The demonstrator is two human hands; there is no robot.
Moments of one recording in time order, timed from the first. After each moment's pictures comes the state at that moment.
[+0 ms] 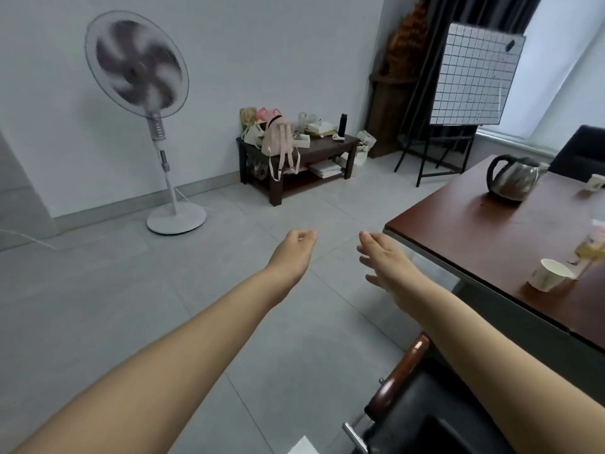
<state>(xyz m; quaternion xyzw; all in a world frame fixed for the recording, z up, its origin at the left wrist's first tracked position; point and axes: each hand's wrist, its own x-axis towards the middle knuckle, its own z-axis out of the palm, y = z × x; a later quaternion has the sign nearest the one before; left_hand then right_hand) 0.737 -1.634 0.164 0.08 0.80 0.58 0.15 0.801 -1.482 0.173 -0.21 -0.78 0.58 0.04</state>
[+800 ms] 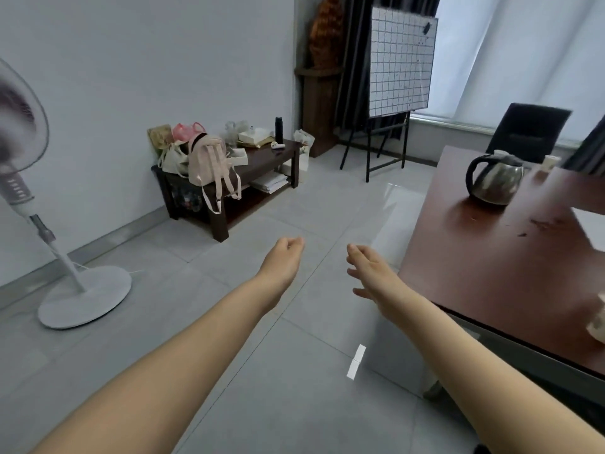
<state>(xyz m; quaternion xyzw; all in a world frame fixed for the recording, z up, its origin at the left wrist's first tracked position) 0.320 -1.486 0.150 0.15 0.77 0.57 0.25 0.430 -1.367 0.156 -0.34 -0.71 0.60 0.12</state>
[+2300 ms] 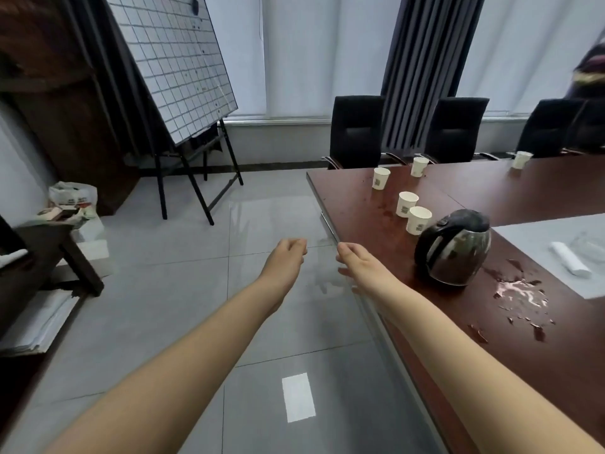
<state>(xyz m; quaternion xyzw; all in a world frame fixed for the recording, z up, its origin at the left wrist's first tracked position) -0.183 -0.677 0.152 0.42 0.64 0.46 0.46 -0.035 -0.648 0.146 -0.55 -0.60 0.50 0.30</state>
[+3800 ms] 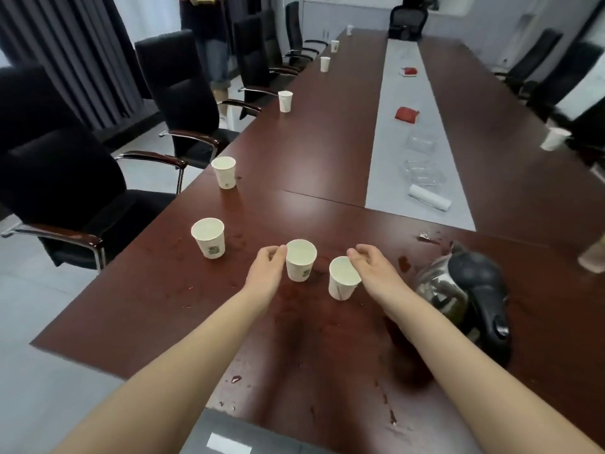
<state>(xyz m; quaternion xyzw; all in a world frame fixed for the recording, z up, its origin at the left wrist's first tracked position) -0.028 -0.013 0.037 0.66 0.41 0.15 0.61 0.080 -0.173 0.067 -0.83 -0.18 0.23 0.47</state>
